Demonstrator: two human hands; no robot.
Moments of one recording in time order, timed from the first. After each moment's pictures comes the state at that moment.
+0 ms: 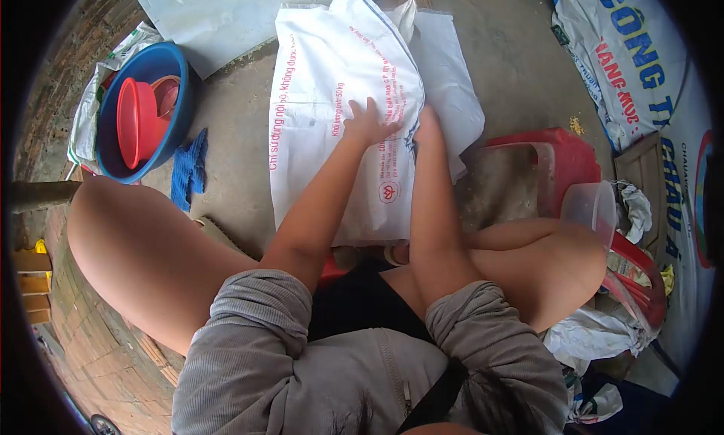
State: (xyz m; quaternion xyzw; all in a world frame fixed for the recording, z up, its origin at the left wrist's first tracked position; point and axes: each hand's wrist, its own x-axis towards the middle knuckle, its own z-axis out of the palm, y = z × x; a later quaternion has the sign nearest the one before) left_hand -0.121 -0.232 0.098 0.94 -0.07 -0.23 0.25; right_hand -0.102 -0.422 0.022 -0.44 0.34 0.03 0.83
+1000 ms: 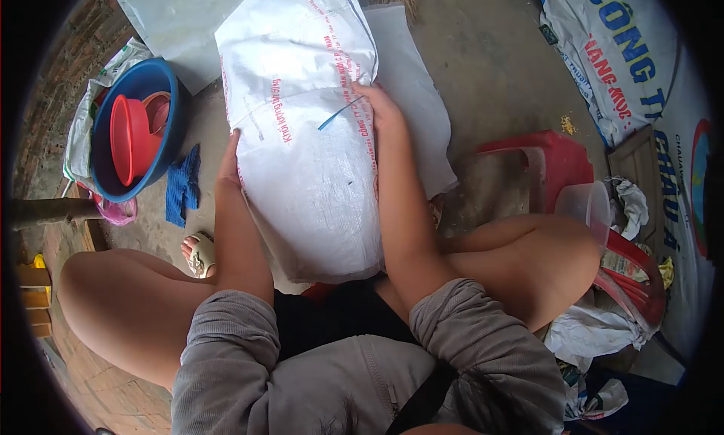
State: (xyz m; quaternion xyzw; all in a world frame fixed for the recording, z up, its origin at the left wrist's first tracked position) left_hand -0.119 0.011 0.066 0.44 0.21 -0.21 0.85; right_hand -0.074 -0.324 0.123 -0.48 0.16 0.12 0.85
